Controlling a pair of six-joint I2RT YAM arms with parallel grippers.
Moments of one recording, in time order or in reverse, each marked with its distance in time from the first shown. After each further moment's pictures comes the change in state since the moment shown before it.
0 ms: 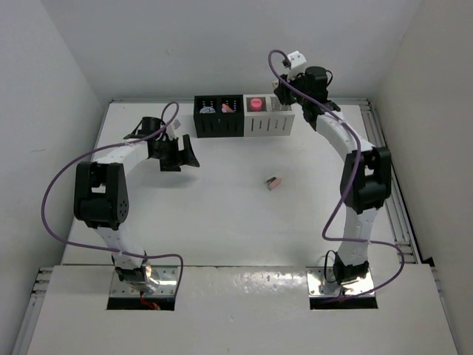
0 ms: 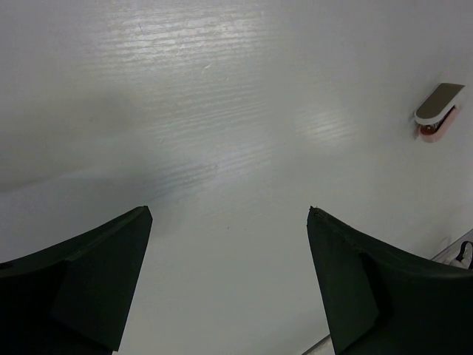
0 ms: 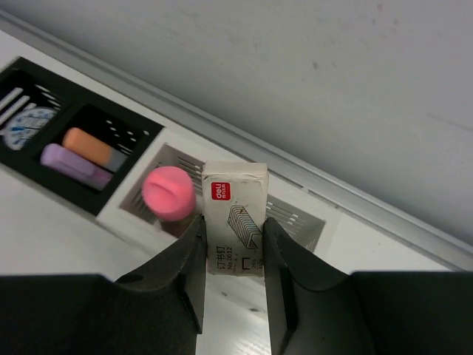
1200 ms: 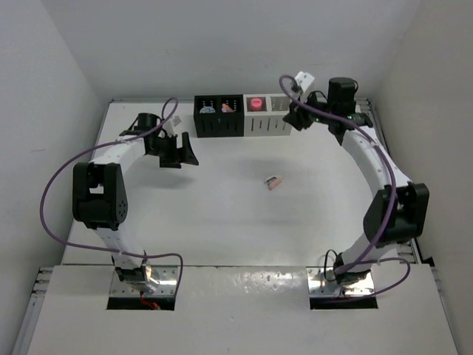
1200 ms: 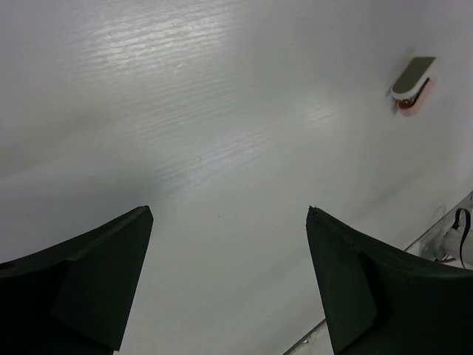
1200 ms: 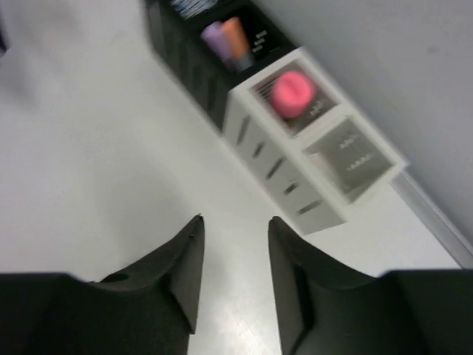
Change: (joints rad) left arm 0.022 0.003 0.055 -0.073 0.074 0.088; right arm -0.072 -0.309 -0.198 -0.311 -0.340 -0.265
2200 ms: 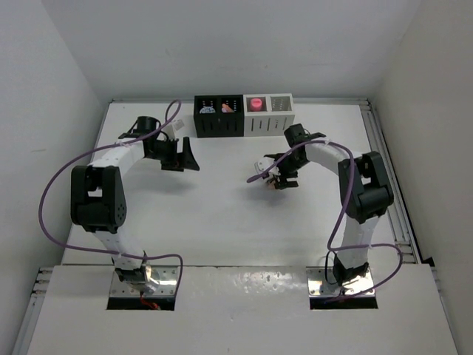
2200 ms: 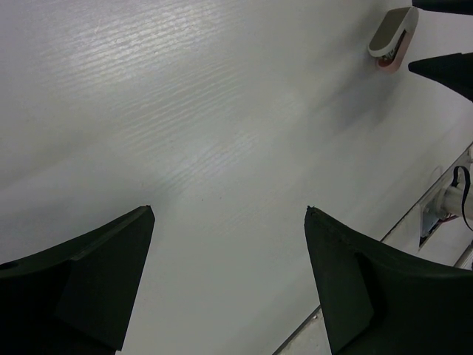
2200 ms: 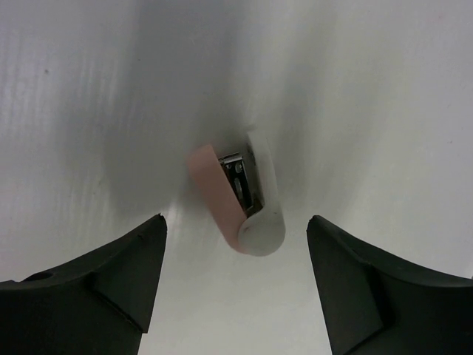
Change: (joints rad) left arm 0.003 -0.040 -0.045 -0.026 0.117 0.117; right arm 0.174 0.223 -0.233 -0.444 0.089 -1.112
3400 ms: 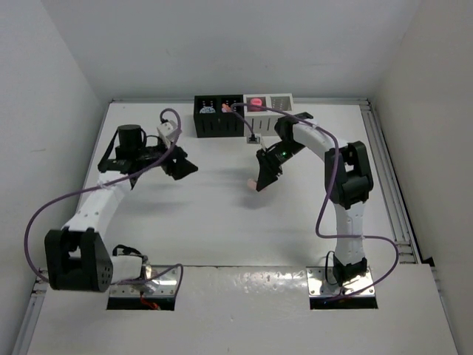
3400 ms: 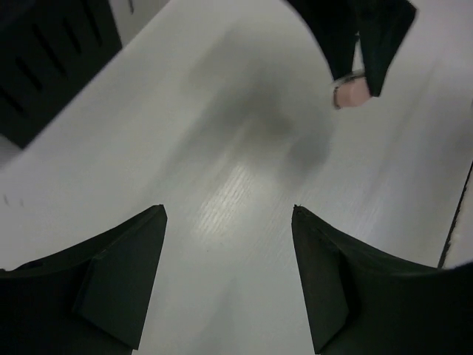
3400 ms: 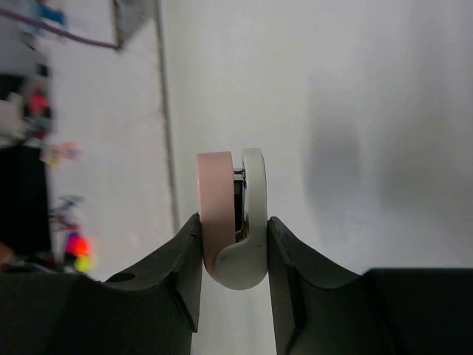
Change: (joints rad) left arm -0.017 -0.460 -0.284 0.297 0.216 0.285; right arm 0.034 0.241 0.433 -0.583 -0.495 0.663
